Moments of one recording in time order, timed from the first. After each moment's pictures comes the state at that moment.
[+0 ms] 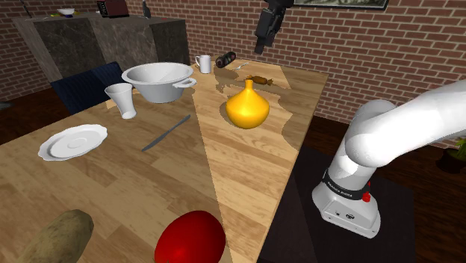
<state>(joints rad) -0.01 -0.81 0.05 -2.27 0.07 1.67 -0.17</state>
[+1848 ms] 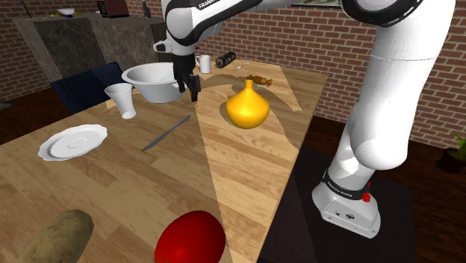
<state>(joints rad) 0.21 0.13 0.00 -1.83 -0.01 2.00 -1.13</state>
